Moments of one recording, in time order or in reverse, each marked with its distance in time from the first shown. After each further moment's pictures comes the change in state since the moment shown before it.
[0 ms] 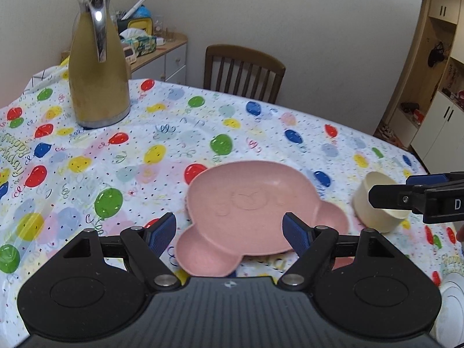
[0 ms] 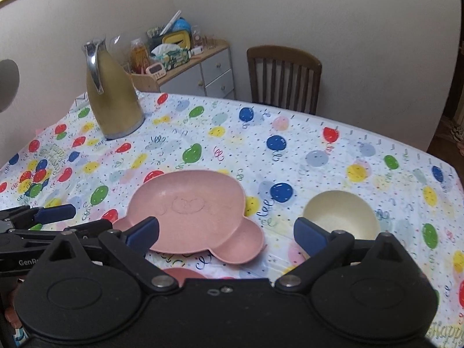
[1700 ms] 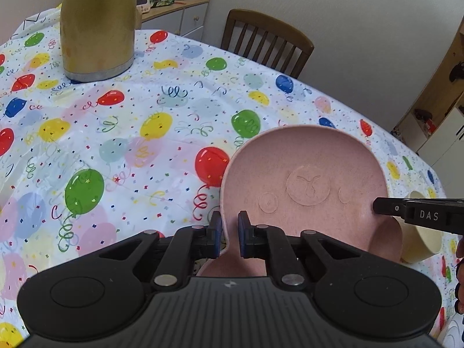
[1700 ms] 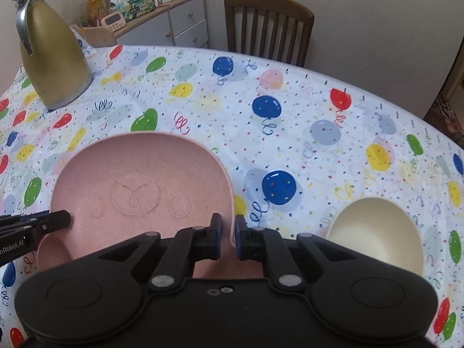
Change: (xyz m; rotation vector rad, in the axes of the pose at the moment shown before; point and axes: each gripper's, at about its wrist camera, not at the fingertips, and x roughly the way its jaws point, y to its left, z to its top) left arm 0.086 0.031 0.021 -0.148 0.123 -0.028; right arm 0.119 -0.011 0.026 0.028 0.182 -0.131
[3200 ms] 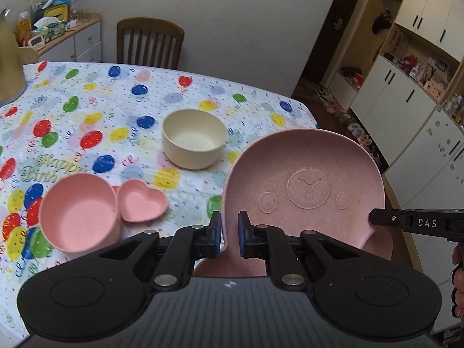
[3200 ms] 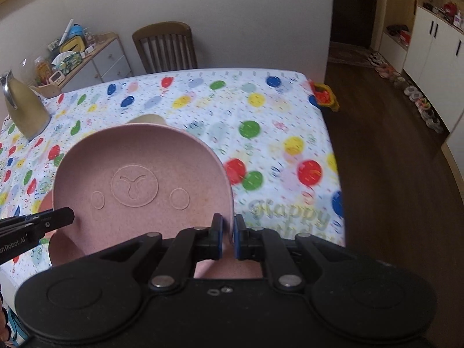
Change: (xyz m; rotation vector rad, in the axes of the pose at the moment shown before) left arm -0.135 -0.276 -0.149 0.229 0.023 -0.171; right arm -0.236 -0.220 -0.188 0.273 -0.050 -0.086
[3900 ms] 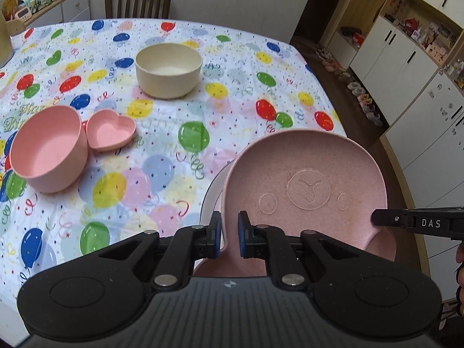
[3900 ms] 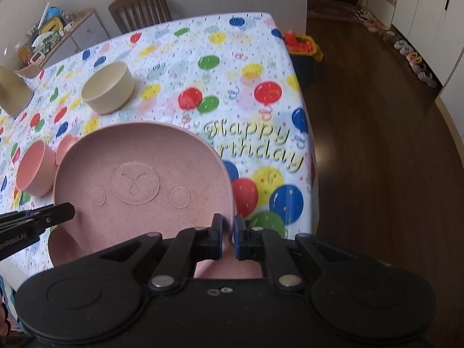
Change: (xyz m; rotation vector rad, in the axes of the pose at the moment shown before) left arm 0.021 -0.036 -0.058 0.018 0.168 0.014; right arm 0.005 -0.057 -0.066 0.067 0.162 -0.002
